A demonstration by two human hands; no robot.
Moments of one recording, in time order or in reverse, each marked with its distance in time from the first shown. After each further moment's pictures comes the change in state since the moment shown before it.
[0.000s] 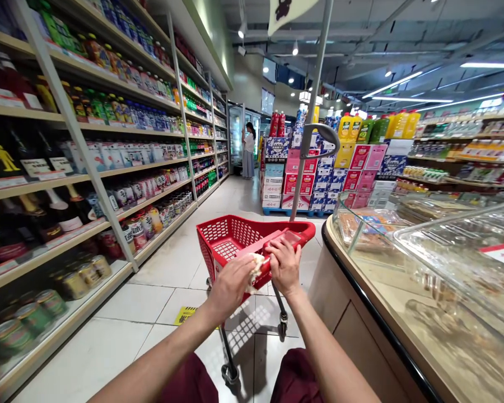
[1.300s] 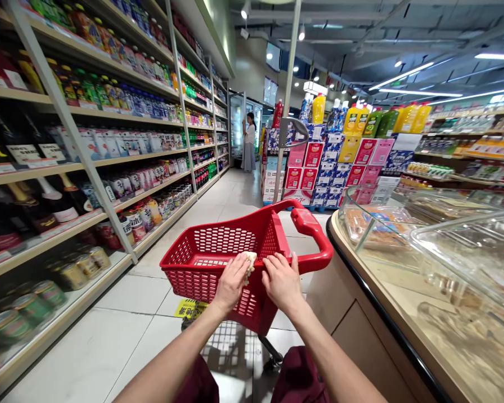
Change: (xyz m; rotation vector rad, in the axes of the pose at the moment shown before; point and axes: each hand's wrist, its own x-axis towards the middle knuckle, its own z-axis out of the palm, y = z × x) left_hand -0.078 -0.090 0.081 0.174 -0.017 -0.114; right_hand -0.024 -0.008 -0.004 -0.346 -0.347 -0.209
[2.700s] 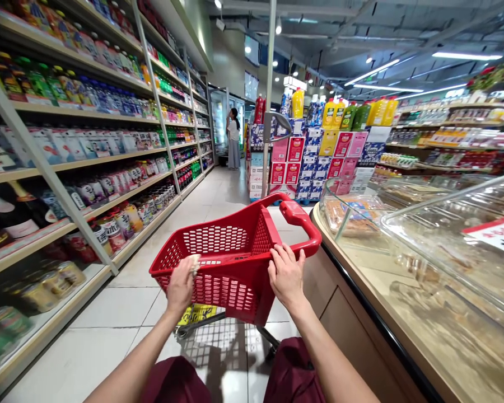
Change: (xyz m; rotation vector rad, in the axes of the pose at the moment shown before) left_hand -0.027 -0.060 -0.005 0.072 0.132 -0.350; right_hand -0.011 0.030 0.000 -0.066 0.200 0.222
